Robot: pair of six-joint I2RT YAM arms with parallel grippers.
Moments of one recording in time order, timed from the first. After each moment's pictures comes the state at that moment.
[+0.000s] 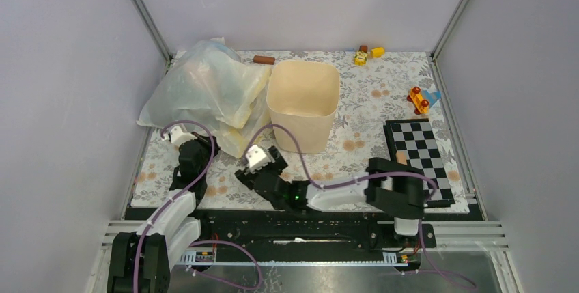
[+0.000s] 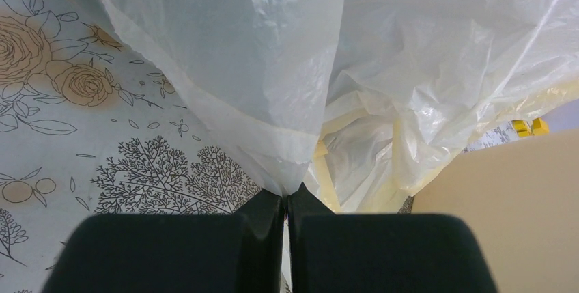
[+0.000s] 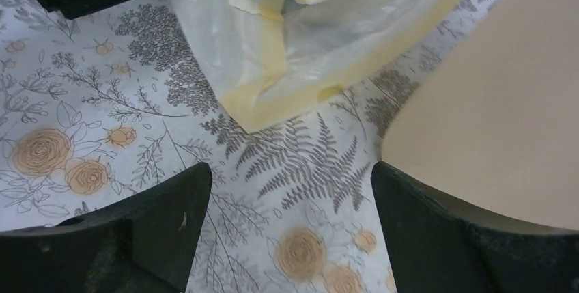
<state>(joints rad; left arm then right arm) -0.07 0.87 0.16 0.39 -0.18 -0.73 1.39 1.80 0.96 0.48 0.82 0.11</state>
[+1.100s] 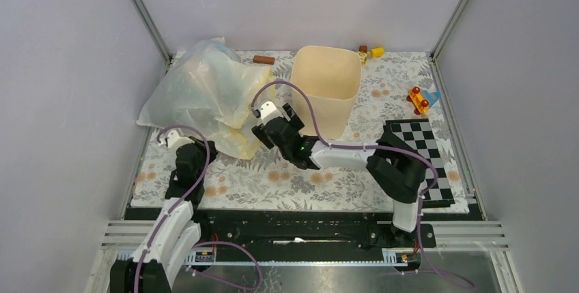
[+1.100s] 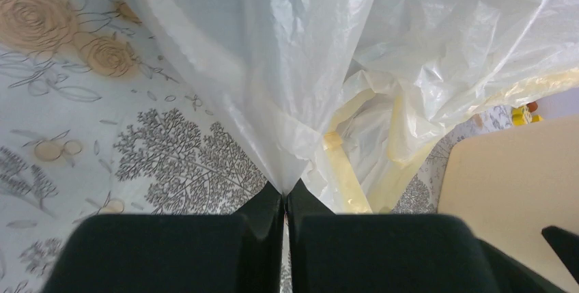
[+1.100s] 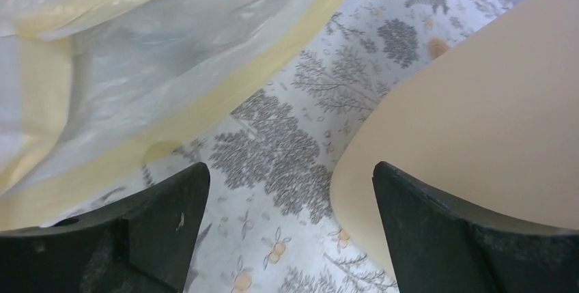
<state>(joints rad) -0.07 0.73 0.17 0.21 -0.18 -0.76 1.04 1.93 1.22 0.19 0.64 -0.09</state>
